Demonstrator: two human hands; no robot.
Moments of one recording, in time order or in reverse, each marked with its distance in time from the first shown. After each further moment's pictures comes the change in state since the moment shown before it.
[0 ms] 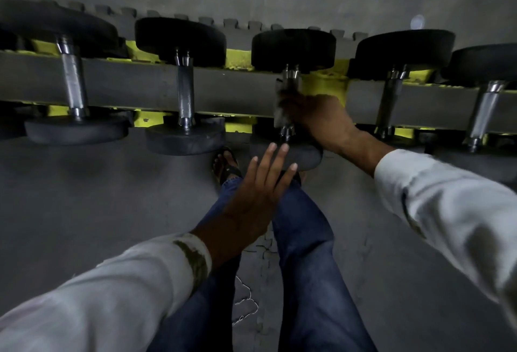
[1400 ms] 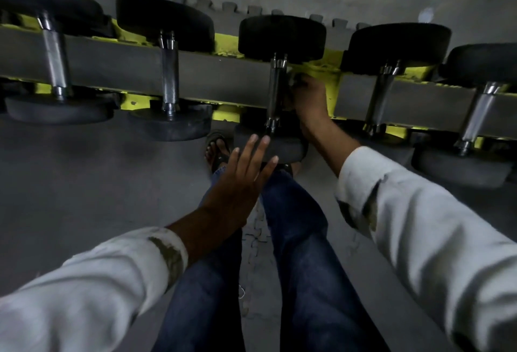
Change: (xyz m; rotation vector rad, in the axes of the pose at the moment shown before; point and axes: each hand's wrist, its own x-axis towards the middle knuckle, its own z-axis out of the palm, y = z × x) left_hand 0.000 0.008 -0.006 0.096 -0.049 -0.060; right_hand 0.030 -0.009 -0.001 1.124 0.159 1.171
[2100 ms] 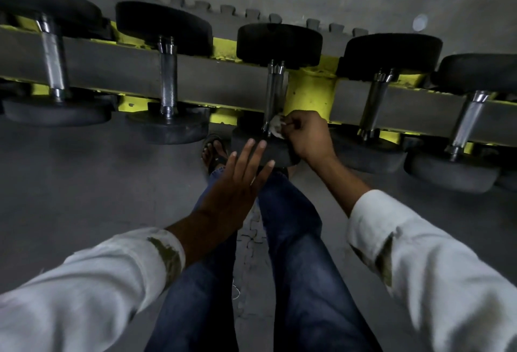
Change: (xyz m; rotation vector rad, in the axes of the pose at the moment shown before) left_hand 0.000 0.002 0.001 0.003 0.069 -0.018; right_hand -0.048 0.026 -0.024 -0.451 -0.100 -0.134
